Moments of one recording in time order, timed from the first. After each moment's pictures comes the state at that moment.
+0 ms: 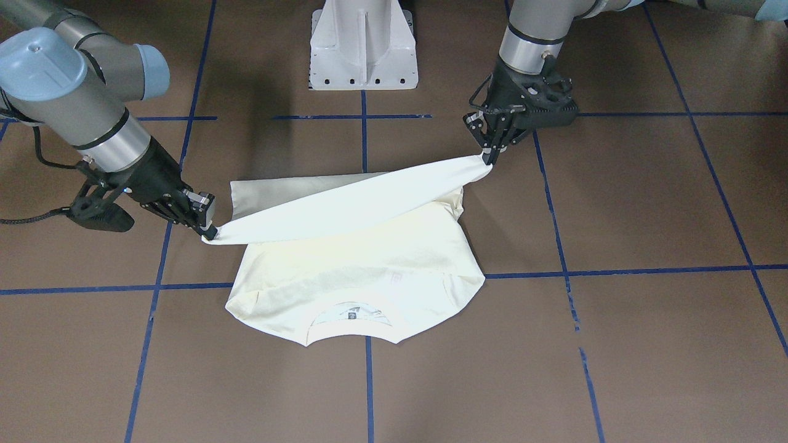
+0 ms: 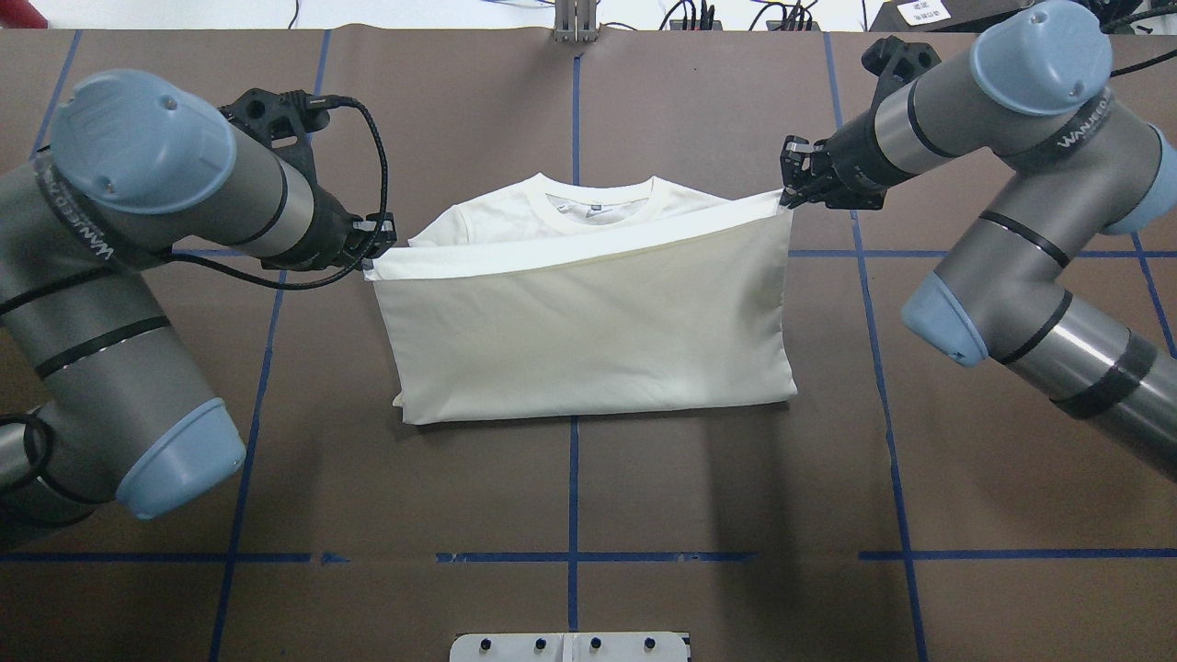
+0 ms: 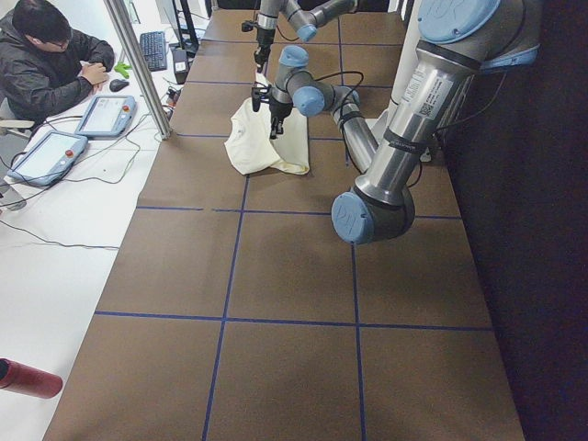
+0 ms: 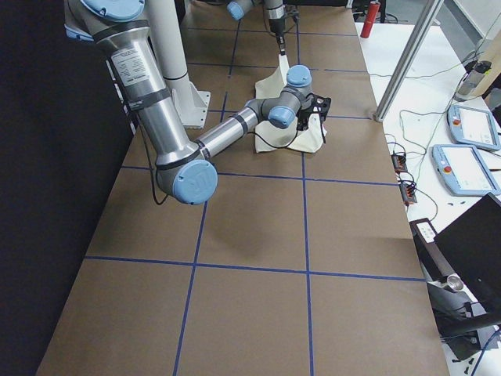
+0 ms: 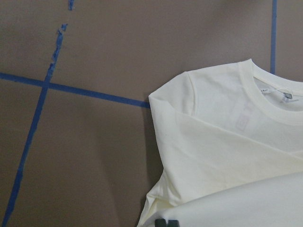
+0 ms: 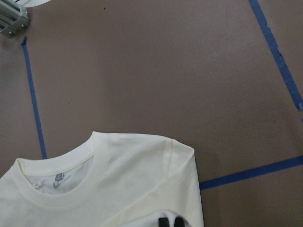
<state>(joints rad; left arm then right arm) -0.73 -2.07 -1.93 -1.57 -1.84 -1.28 0.91 -1.10 1.63 -1.14 2.10 1.40</state>
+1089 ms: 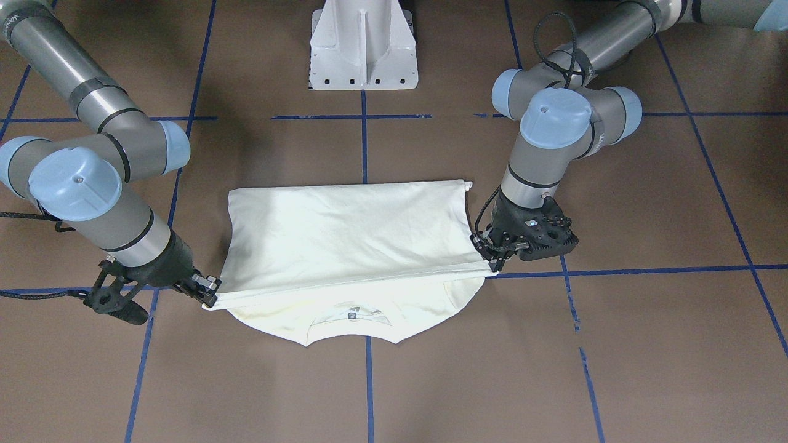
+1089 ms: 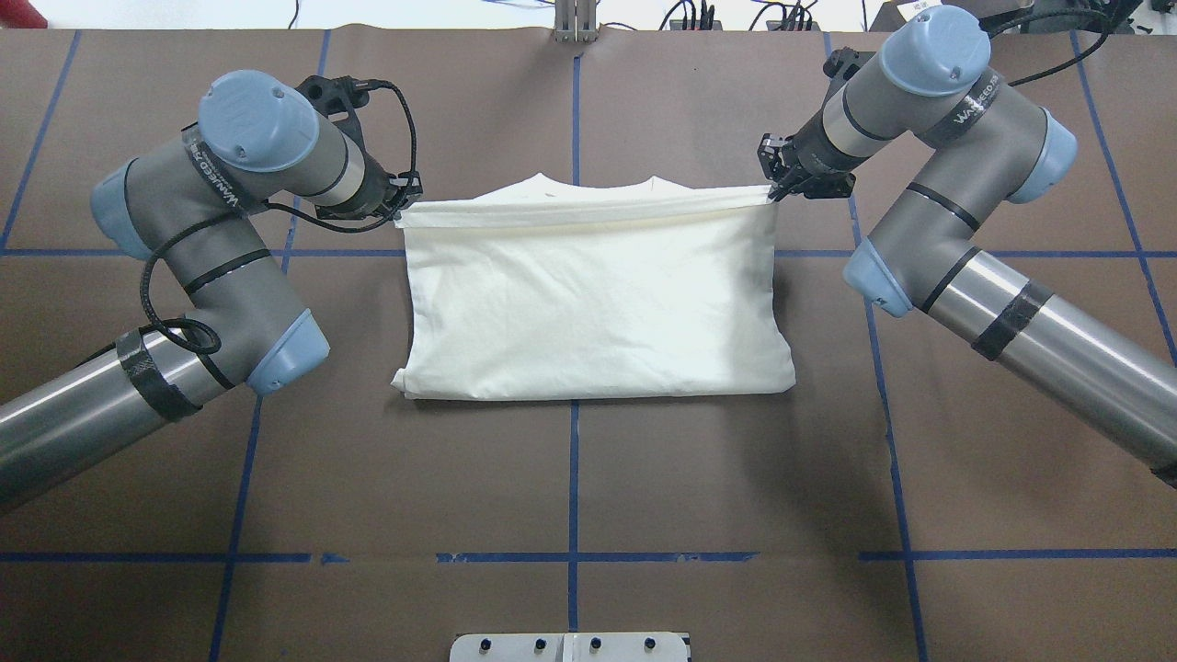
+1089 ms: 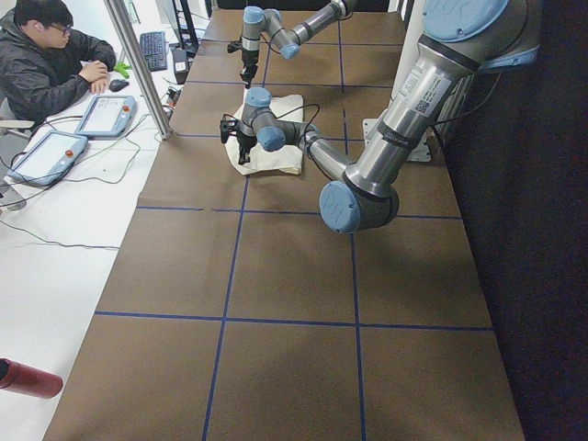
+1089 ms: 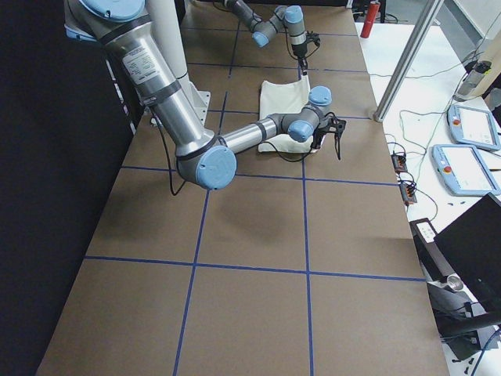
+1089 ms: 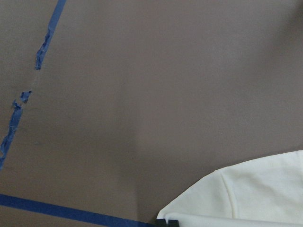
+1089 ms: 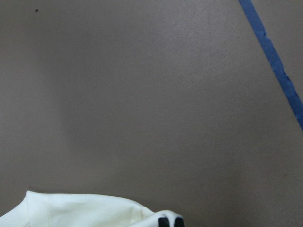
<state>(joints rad) -0.76 -2.17 -1.48 -1.94 -1.83 -1.28 0.89 -0.97 1.29 -1.06 2.10 1.39</state>
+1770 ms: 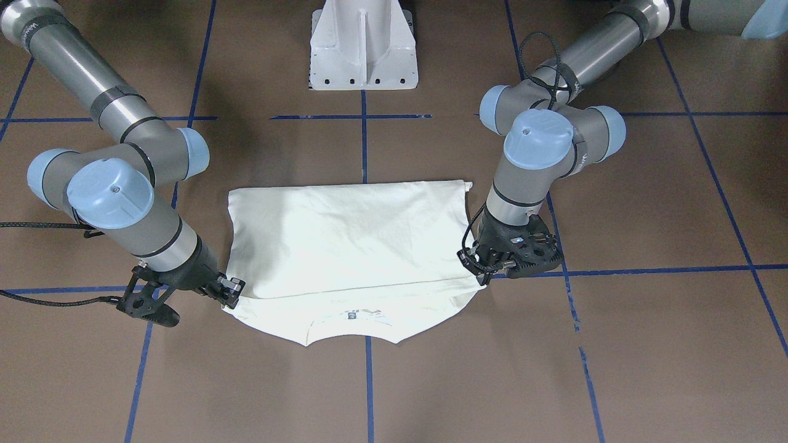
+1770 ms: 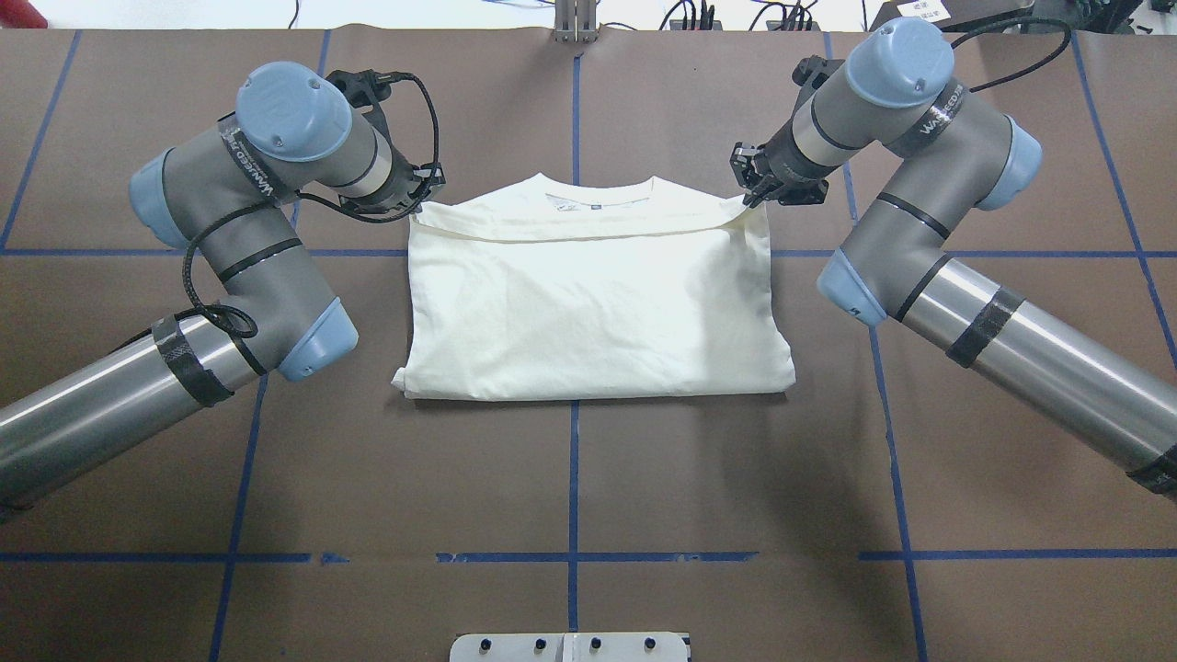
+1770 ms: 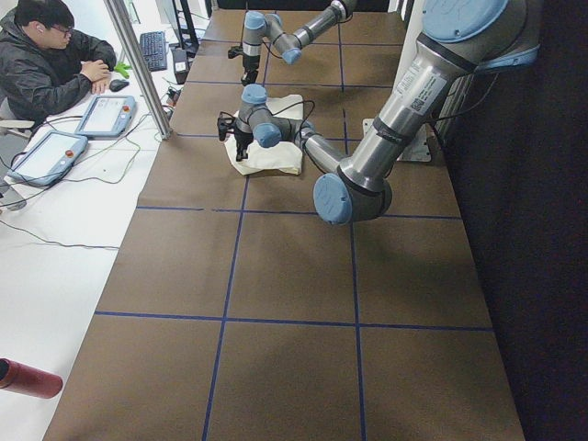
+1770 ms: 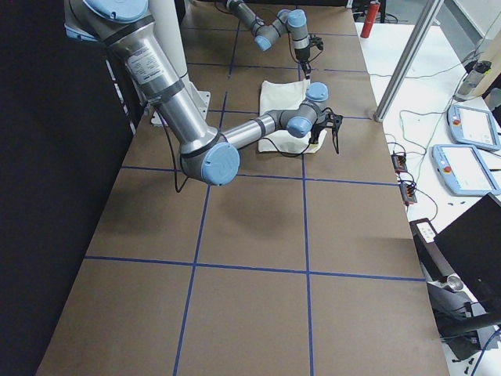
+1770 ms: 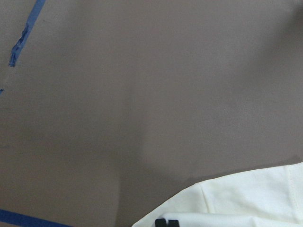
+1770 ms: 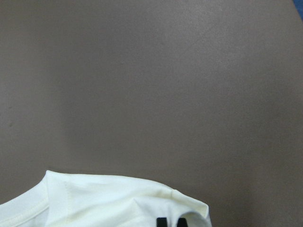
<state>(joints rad) -0.76 -2.23 -1.41 -1.95 -1.83 -1.32 0.86 -0.95 1.29 -1.06 2.07 1.38</state>
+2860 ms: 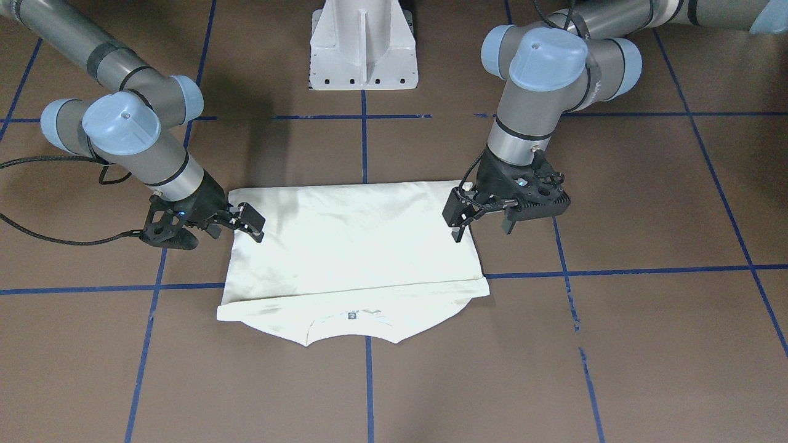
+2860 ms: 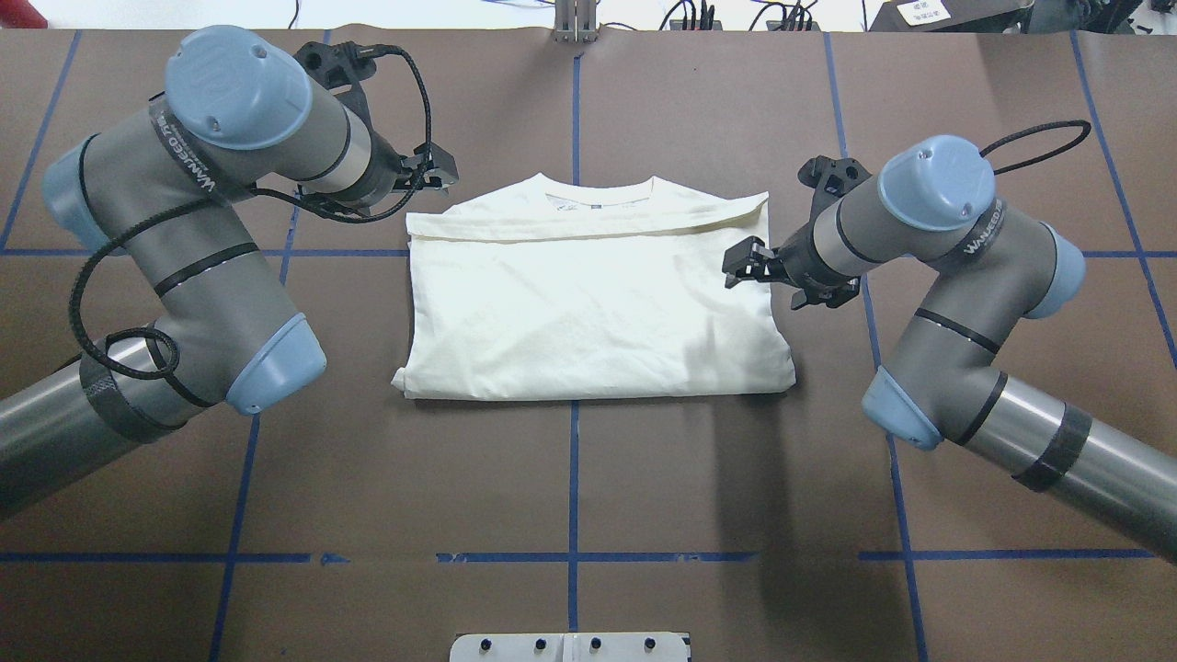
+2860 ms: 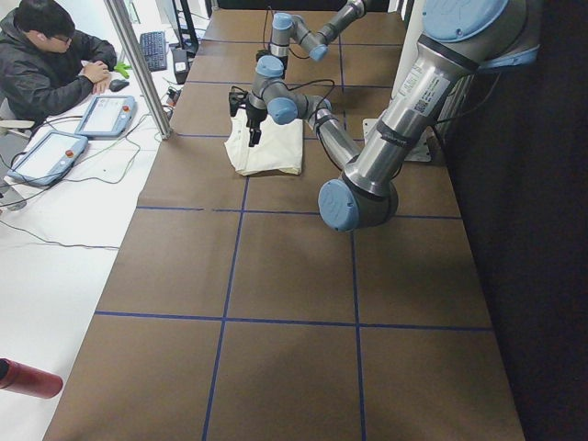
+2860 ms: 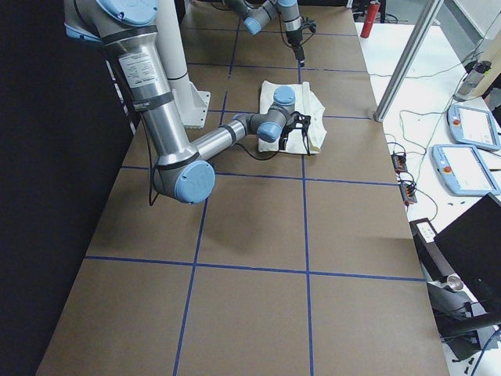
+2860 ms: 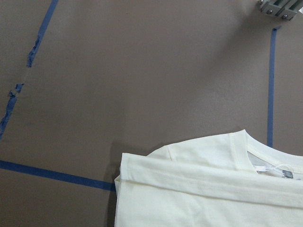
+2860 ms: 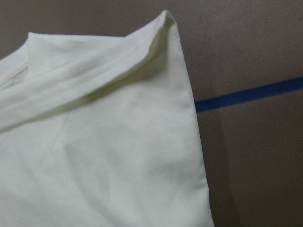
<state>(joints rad) -0.76 -2.18 -1.72 -1.73 -1.84 -1.32 0.72 -1.19 1.60 -1.06 2.04 1.38</state>
